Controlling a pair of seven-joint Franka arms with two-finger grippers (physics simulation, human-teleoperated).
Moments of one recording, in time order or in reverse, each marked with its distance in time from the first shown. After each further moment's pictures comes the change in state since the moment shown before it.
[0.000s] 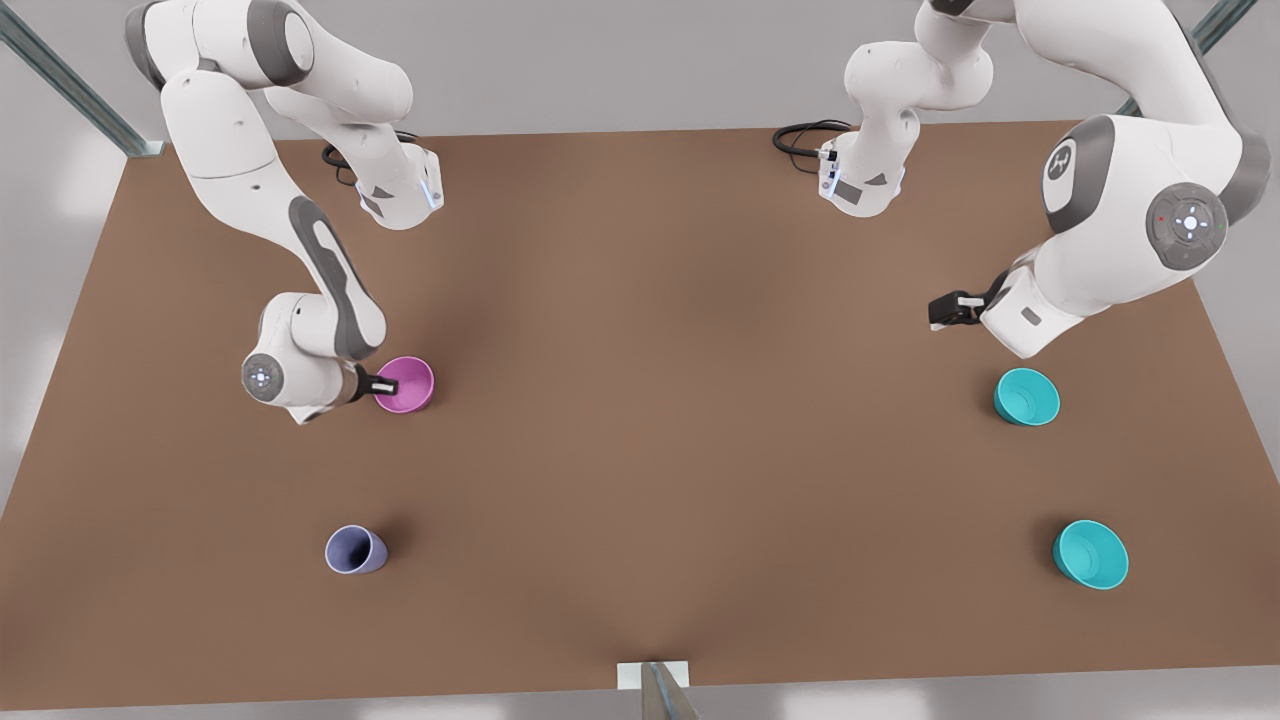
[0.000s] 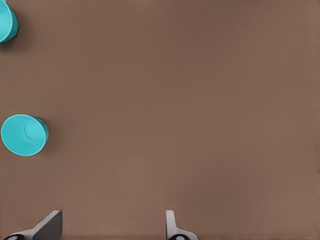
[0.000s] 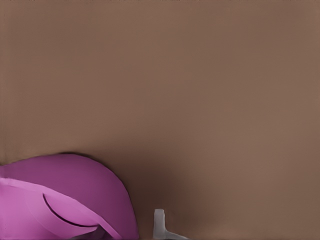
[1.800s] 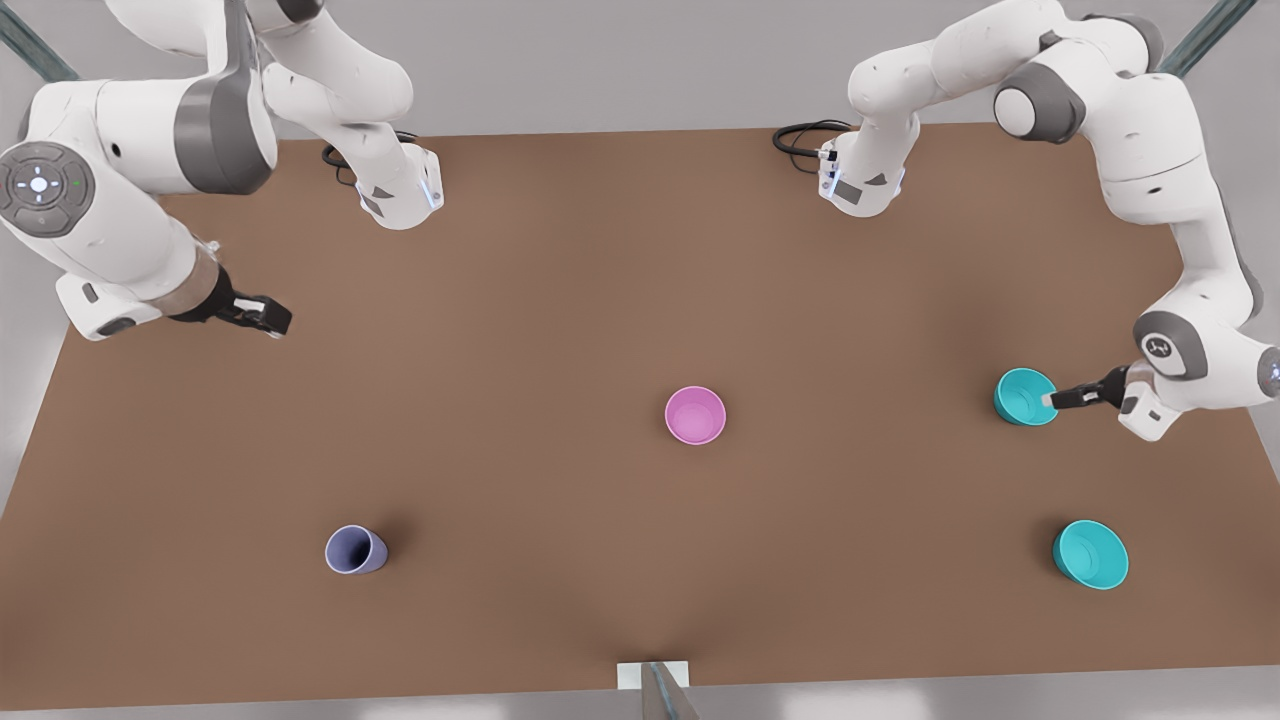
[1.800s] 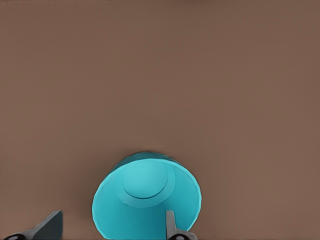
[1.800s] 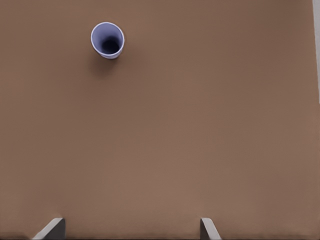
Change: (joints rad) left arm 0.396 0.438 0.242 -0.265 -0.151 0.562 0.491; right arm 0.043 -0.213 0.100 0.956 -0.332 -1.021 0.227
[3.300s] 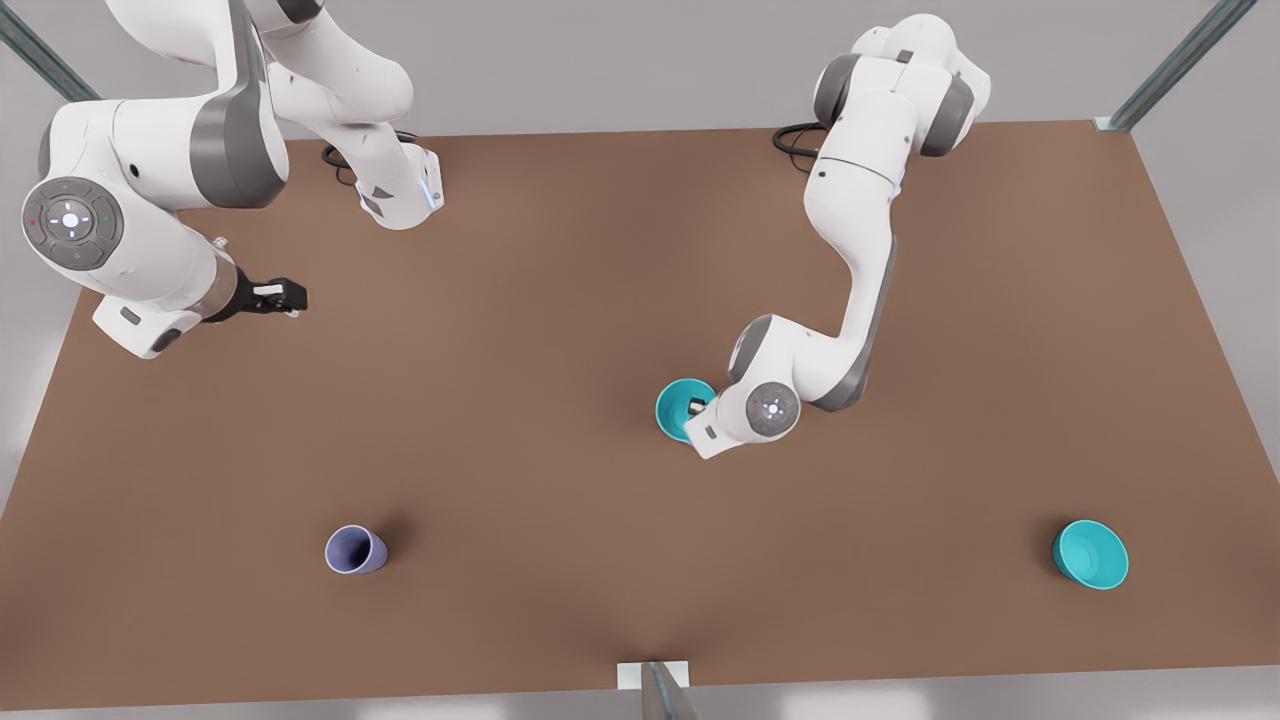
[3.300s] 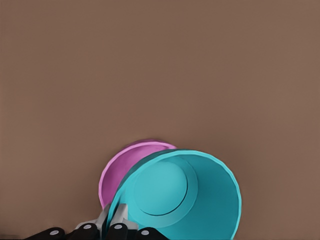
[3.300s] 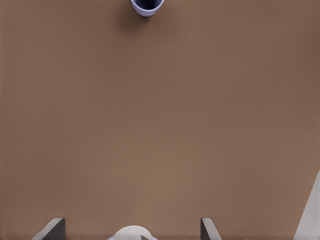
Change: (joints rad) left arm -0.908 0.130 -0.092 0.292 -0.110 -0.066 -0.539; right arm 0.007 0.001 0.006 -0.039 0.013 -0.063 -0.284
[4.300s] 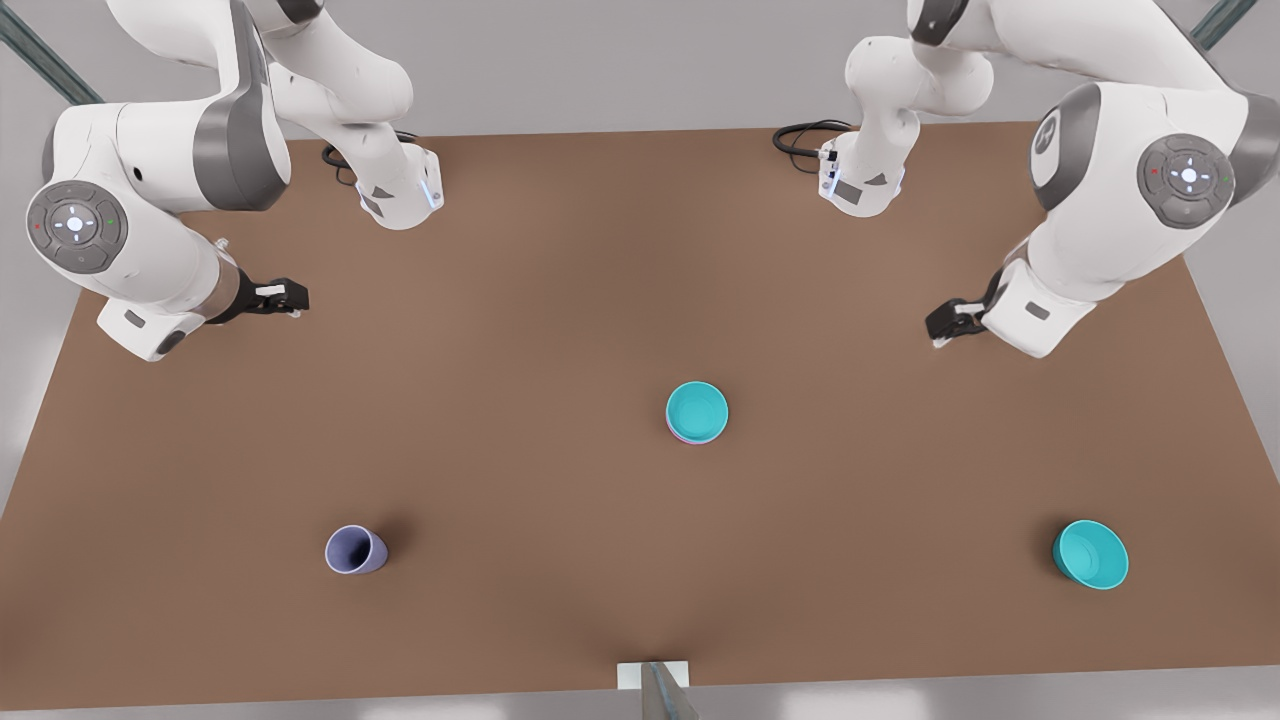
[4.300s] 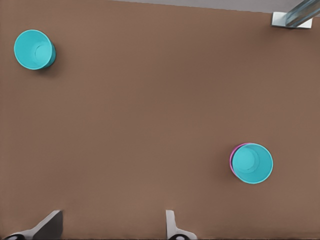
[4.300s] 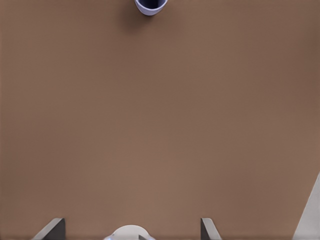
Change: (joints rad) left arm 0.317 -0.448 0.016 0.277 0.292 -0.580 -0.105; right arm 0.001 0.002 0.000 -0.005 -0.001 0.004 -0.020
